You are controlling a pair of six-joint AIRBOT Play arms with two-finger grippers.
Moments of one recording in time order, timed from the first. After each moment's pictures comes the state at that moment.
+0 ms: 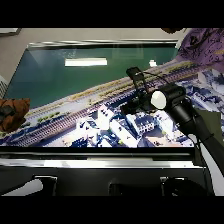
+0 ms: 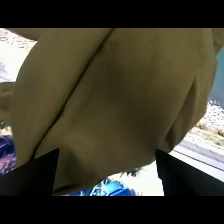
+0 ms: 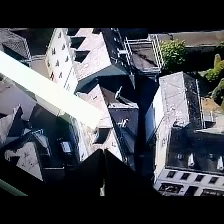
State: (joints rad) left arm 0.55 -1.31 1.00 1.72 -0.72 -1.90; right arm 0.50 -1.22 1.27 -1.41 1.10 1.59
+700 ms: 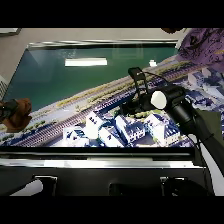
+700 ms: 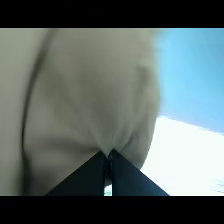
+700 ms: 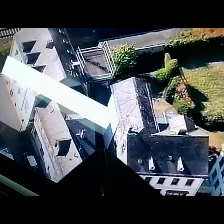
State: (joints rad) left arm 0.44 -1.23 1.01 1.54 -0.74 -1.90; right arm 0.50 -1.22 1.27 -1.40 1.11 1.67
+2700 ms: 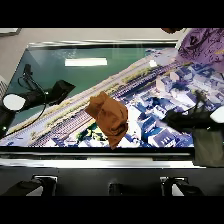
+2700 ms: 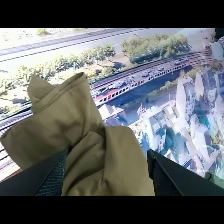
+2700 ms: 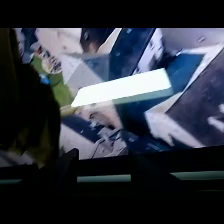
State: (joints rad) left arm -0.15 -1.10 1.02 0.92 -0.67 -1.79; right arm -0.19 -0.93 0.80 -0.99 1.26 1.67
